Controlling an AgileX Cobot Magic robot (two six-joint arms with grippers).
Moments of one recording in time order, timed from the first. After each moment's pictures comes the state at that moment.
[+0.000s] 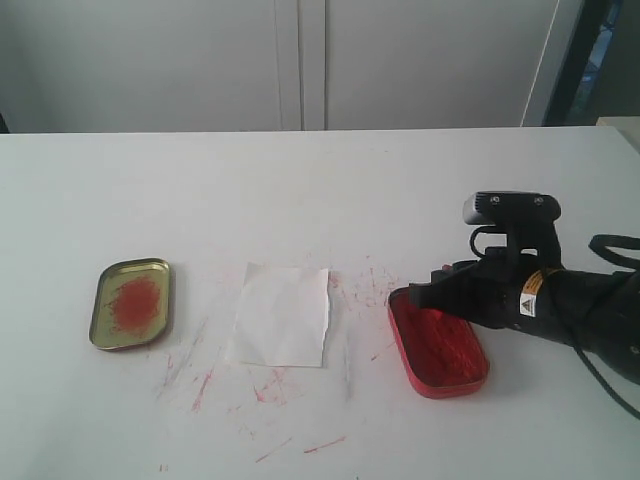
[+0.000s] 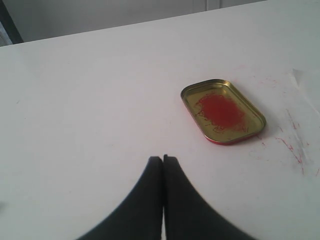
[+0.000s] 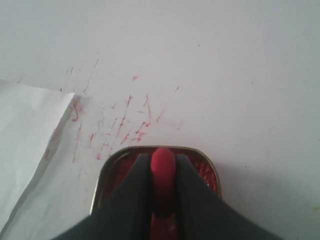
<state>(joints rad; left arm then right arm) -0.12 0.00 0.02 -0.04 0.34 0.13 0.30 1.68 -0.54 -0.34 -0.45 0.51</state>
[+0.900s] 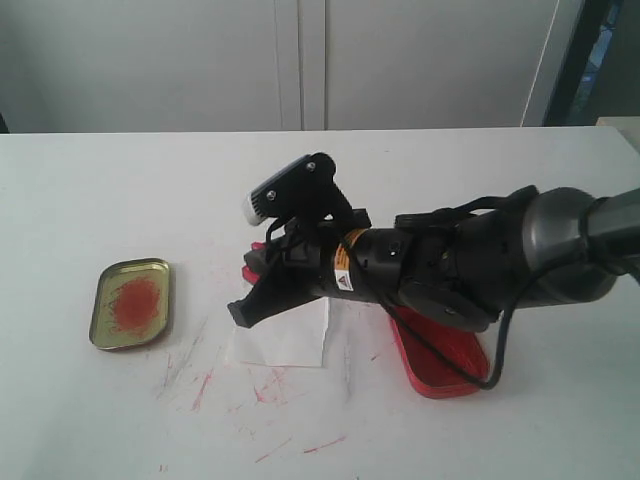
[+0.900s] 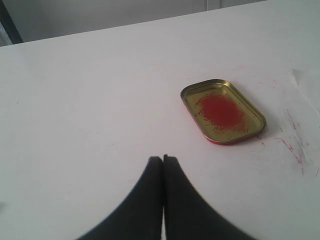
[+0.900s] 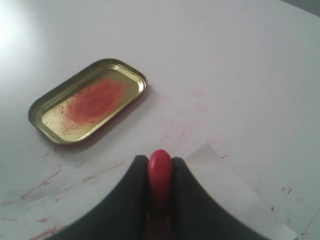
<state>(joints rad) -0.12 0.00 0.02 -0.04 0.34 0.13 0.69 1.82 -0.91 -0.51 -0.36 0.41</state>
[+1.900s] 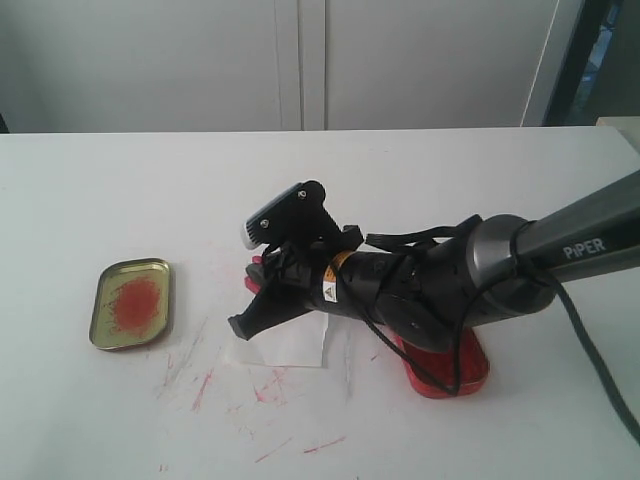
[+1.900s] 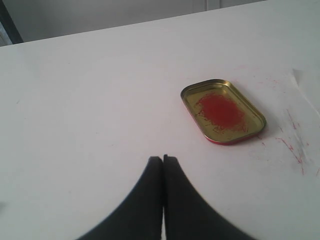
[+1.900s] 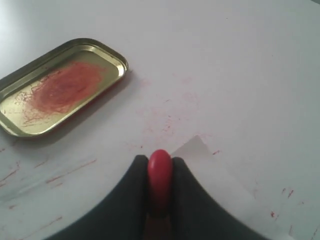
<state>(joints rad) -0.12 0.00 0.02 -0.04 0.34 0.13 0.70 1.96 -0.94 -0.29 -0.46 0.17</state>
